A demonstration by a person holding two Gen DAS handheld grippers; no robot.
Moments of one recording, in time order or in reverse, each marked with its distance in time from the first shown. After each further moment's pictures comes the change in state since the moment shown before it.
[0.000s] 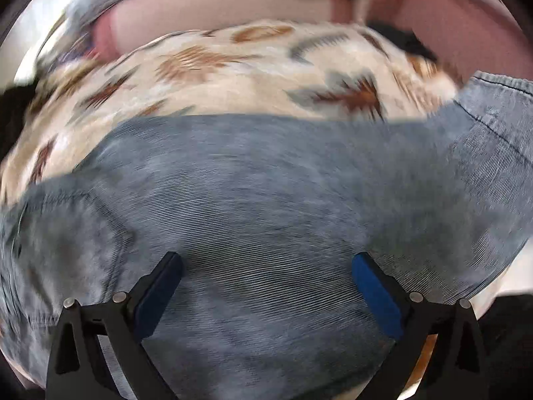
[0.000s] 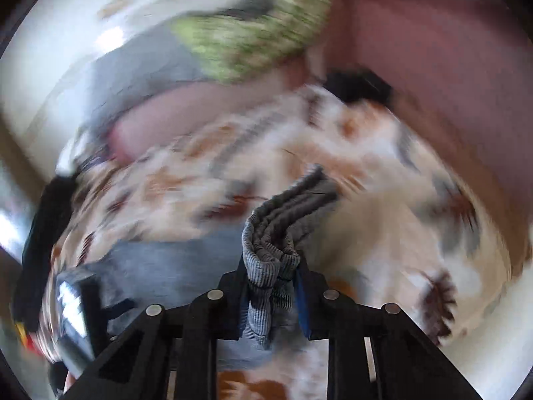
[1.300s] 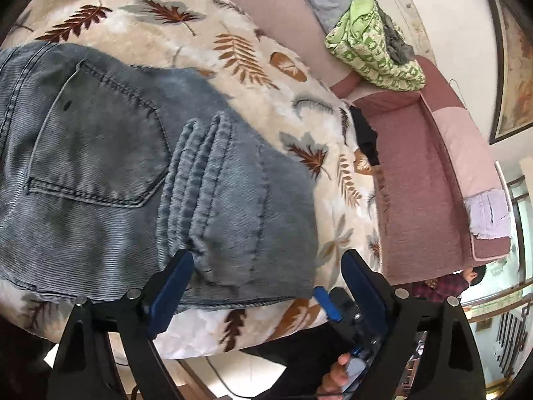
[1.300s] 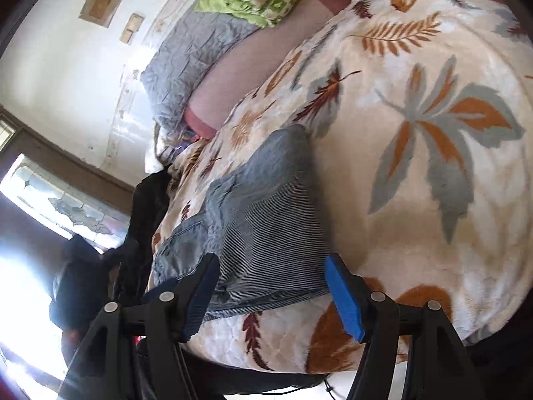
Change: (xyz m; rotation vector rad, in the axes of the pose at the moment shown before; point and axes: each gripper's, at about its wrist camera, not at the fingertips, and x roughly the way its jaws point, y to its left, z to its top) left arm -0.066 0.092 -0.027 -0.519 0.041 -0.539; right arm 0.055 -0.023 -0.121 0.374 0.139 0.513
